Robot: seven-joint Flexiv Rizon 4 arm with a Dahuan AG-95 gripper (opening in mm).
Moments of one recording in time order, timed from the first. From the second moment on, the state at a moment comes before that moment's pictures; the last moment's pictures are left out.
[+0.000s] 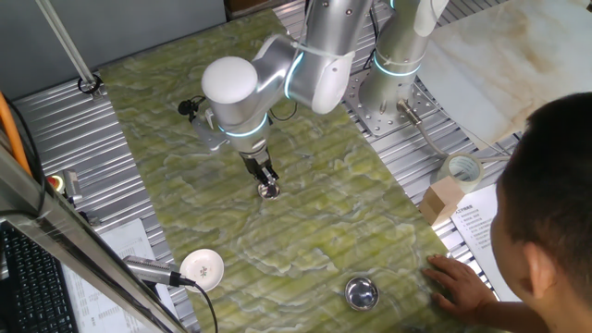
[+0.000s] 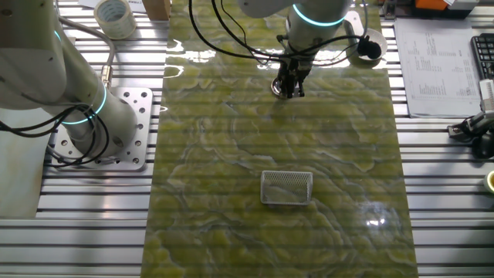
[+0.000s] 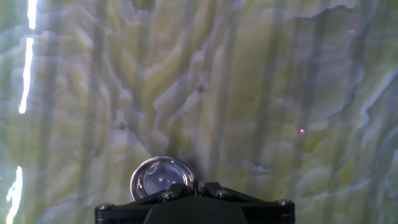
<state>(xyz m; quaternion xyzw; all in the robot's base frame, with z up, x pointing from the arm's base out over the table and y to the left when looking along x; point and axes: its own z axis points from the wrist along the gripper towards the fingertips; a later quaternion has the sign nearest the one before) 0.453 0.087 0.016 0.07 -1.00 0.01 0.06</state>
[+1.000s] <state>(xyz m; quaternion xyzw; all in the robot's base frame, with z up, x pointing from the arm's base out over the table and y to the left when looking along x) 0.455 0.063 0.017 0.09 -0.99 0.01 0.06</state>
